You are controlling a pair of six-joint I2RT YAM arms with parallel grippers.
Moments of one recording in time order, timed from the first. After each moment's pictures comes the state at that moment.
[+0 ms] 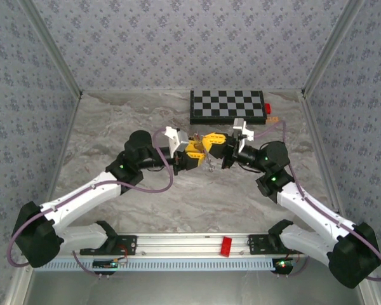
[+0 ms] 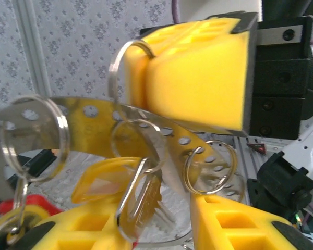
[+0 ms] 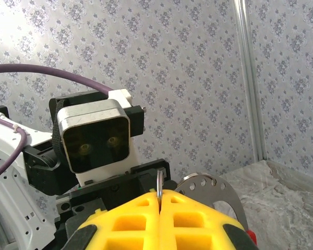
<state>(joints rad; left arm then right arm) -0.78 1.17 0.84 0.27 0.60 -0.05 0.57 0.99 0.64 0.69 -0.67 0.41</state>
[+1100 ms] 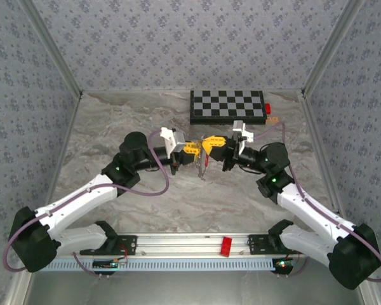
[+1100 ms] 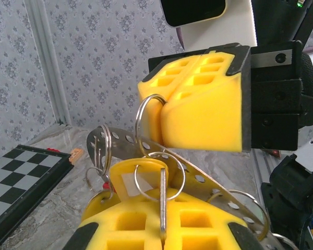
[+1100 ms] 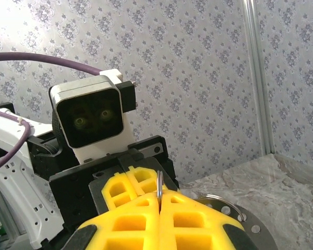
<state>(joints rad) -0.78 1.11 0.83 0.27 0.57 0.00 0.56 0.98 0.62 0.69 -0.71 0.42</state>
